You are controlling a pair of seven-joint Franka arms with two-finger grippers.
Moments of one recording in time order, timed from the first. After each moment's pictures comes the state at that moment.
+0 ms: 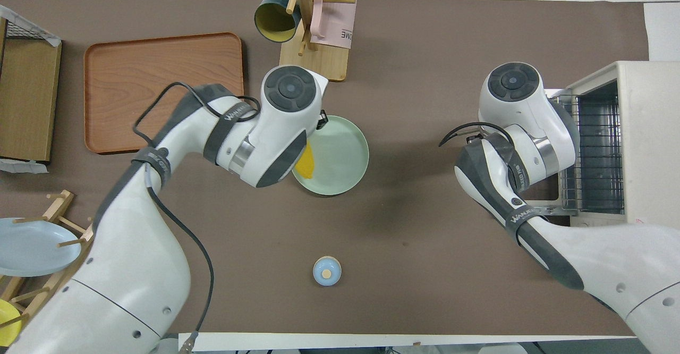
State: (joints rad) left arm -0.65 0.46 0.06 -1.66 0.06 2.05 -0.88; right arm 0.06 0.32 0.13 -1.99 -0.38 2.05 0.30
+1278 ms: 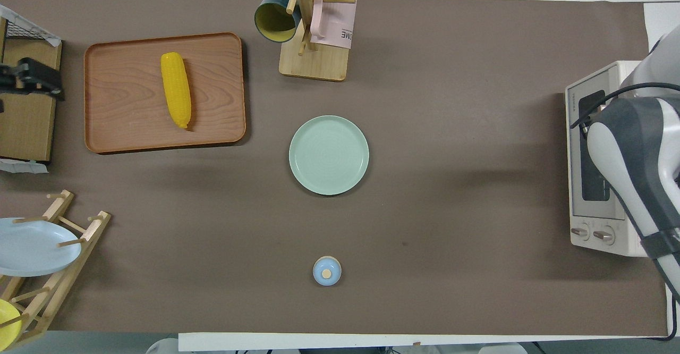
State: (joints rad) left arm -0.15 0.01 0.12 -1.59 0.06 1.54 -0.08; right arm -0.18 0.06 0.13 -1.83 -0.21 1.73 -0.14
